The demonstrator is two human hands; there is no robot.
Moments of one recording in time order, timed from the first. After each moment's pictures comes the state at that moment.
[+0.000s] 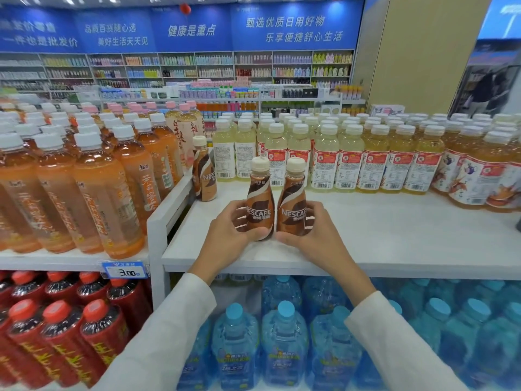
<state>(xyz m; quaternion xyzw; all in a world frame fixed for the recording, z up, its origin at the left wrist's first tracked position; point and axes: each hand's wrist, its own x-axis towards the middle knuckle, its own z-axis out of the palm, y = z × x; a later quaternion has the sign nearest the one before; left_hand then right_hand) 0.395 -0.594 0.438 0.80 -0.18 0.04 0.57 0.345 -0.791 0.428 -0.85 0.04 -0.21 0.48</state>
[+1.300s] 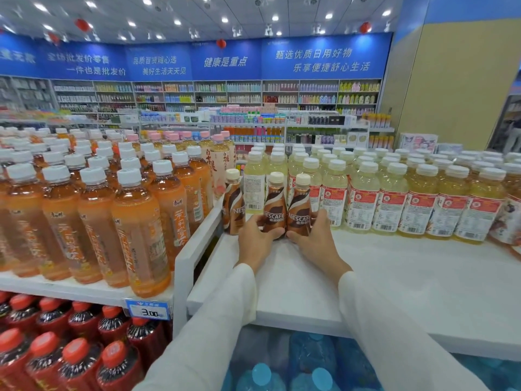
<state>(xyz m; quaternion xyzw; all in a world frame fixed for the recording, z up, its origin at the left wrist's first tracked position) 0.507 -0.619 0.437 0.79 -0.06 0.12 0.60 0.490 -0.774 0.431 -0.84 0.04 -0.23 0.49</state>
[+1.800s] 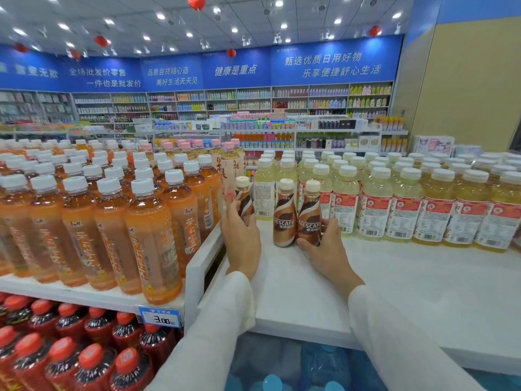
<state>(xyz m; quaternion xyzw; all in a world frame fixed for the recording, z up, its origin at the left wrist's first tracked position) 0.502 -0.593 0.464 0.77 0.03 0.32 0.55 0.492 -0.775 0.421 -0.84 0.02 -0.25 0.48</state>
